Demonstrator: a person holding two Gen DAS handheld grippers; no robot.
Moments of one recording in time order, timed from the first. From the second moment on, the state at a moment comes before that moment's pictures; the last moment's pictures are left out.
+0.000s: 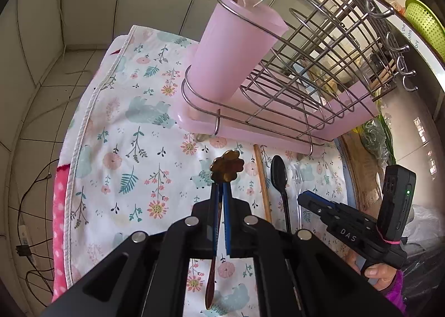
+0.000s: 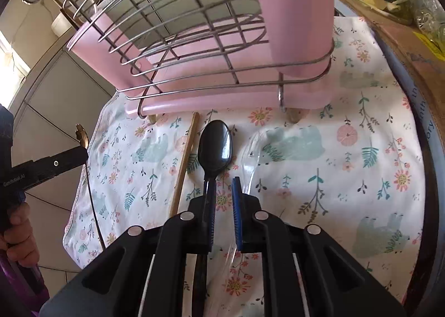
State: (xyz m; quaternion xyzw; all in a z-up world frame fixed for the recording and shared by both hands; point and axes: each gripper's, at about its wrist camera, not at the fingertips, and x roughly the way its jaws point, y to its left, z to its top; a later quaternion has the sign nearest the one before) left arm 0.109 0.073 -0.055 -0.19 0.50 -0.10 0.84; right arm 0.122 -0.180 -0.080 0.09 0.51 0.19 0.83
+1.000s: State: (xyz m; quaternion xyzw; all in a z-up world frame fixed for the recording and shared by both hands) left arm 0.085 0.084 0.087 -0.16 0.26 -0.10 0.95; right arm 0.074 -0.215 0.083 0.09 0.18 0.20 0.96
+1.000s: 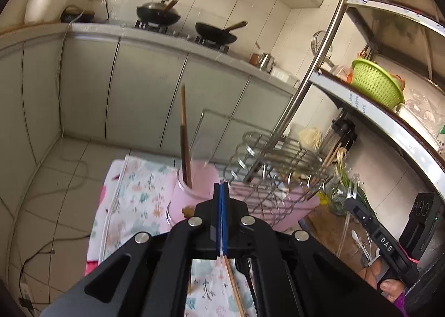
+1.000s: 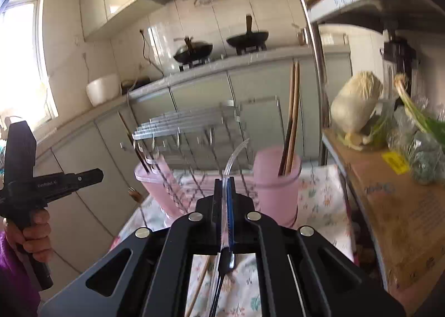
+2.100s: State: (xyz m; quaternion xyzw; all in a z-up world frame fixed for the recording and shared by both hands) left arm 0.231 0.136 -0.119 -0.25 0.55 0.02 0.80; right arm 0.102 -0.227 0.043 0.13 0.25 0.19 0.94
